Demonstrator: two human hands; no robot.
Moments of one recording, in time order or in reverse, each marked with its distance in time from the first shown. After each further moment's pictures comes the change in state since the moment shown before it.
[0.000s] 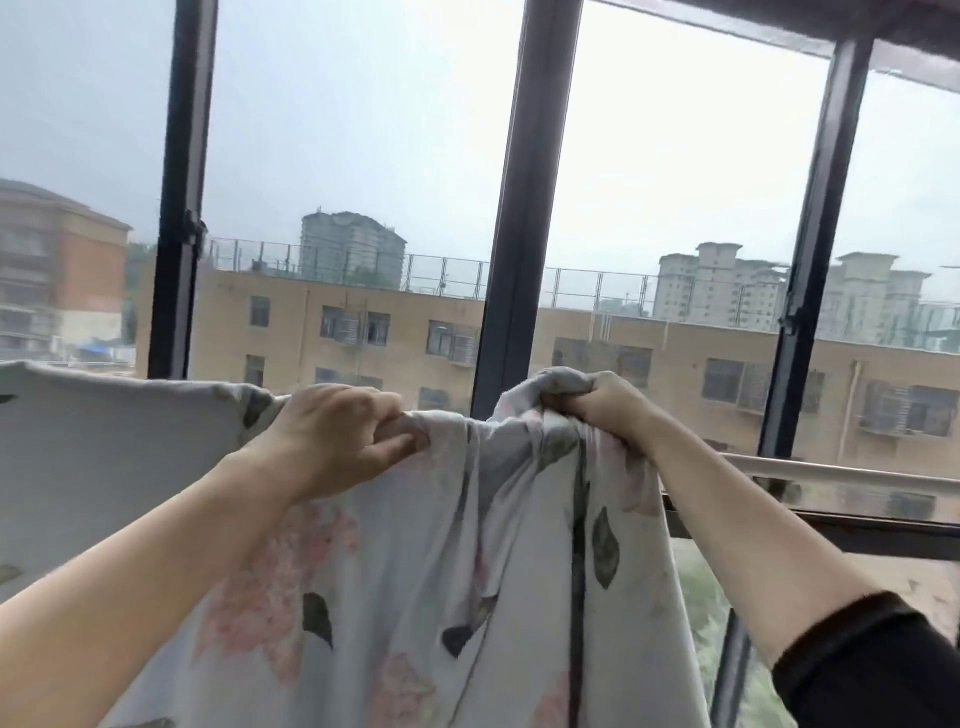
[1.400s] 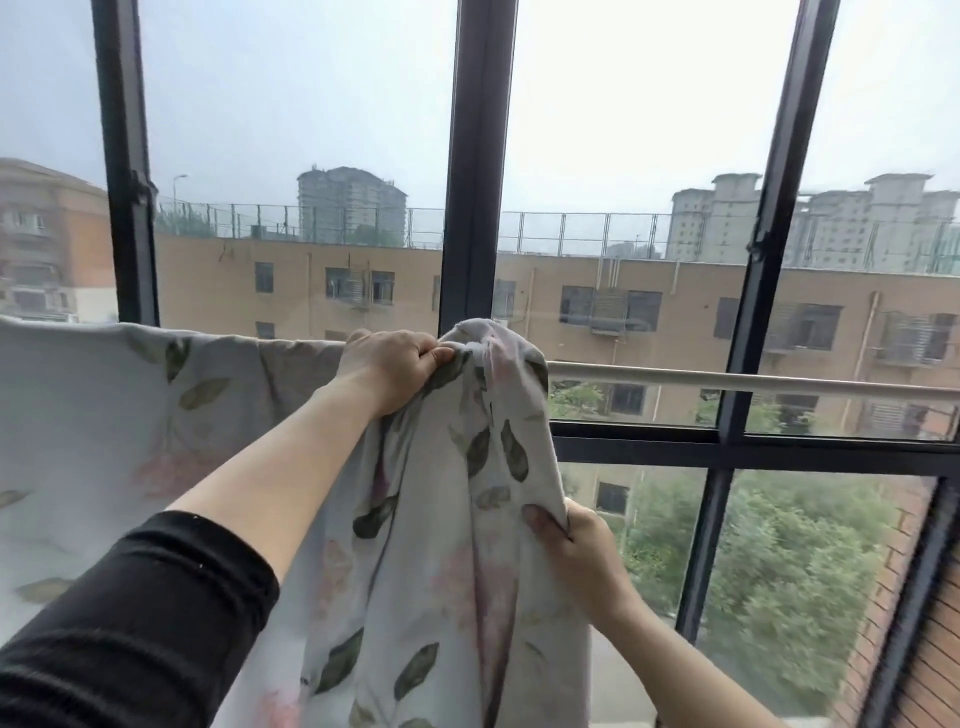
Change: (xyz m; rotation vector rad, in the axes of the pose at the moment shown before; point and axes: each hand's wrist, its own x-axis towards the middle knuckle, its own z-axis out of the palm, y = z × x) left_hand 0.068 0.115 0.043 -0.137 -0.102 -0.204; right_hand -0.183 0.131 0.037 0.199 0.080 0.112
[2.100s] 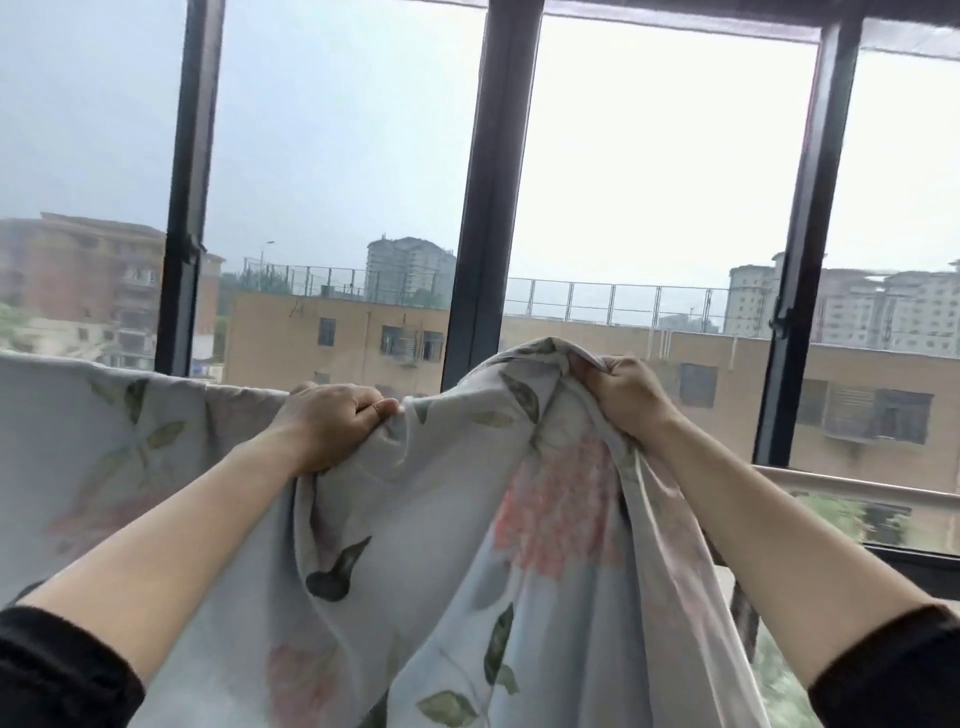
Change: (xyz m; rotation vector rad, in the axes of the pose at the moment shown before) left_hand -0.007 0.014 -0.002 0.069 0.021 -0.099; right_hand 0.172 -0.083 -0.157 -0.086 0.033 -0.230
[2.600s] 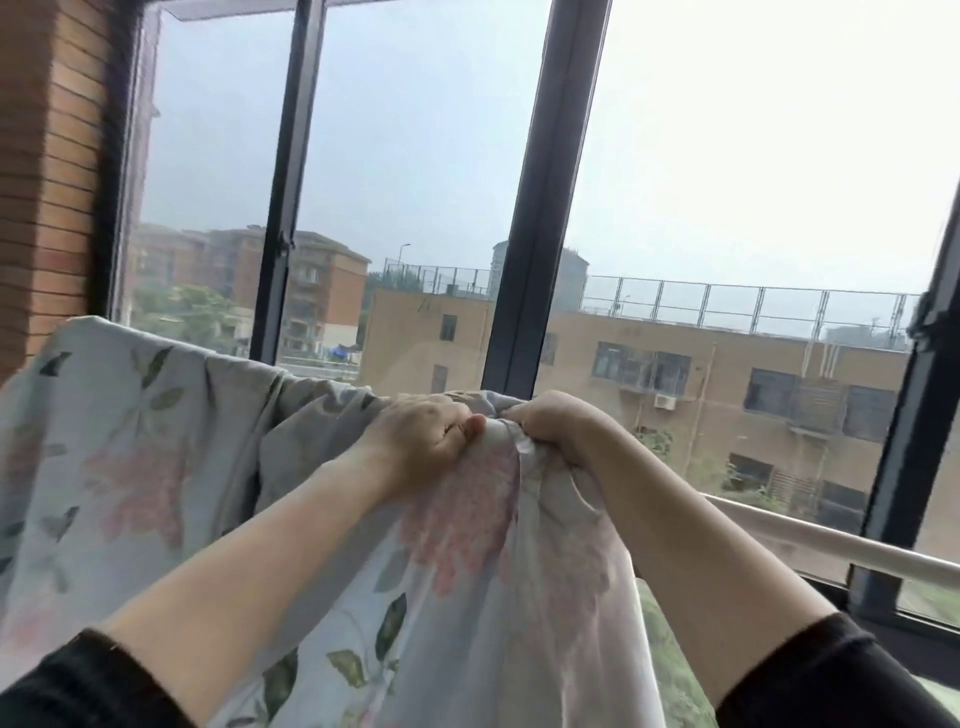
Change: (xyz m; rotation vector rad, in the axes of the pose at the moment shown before) left_hand 0.017 0.157 0.048 -0.026 0.065 -0.005; right_hand 0.037 0.036 0.032 0.084 -0.634 0.227
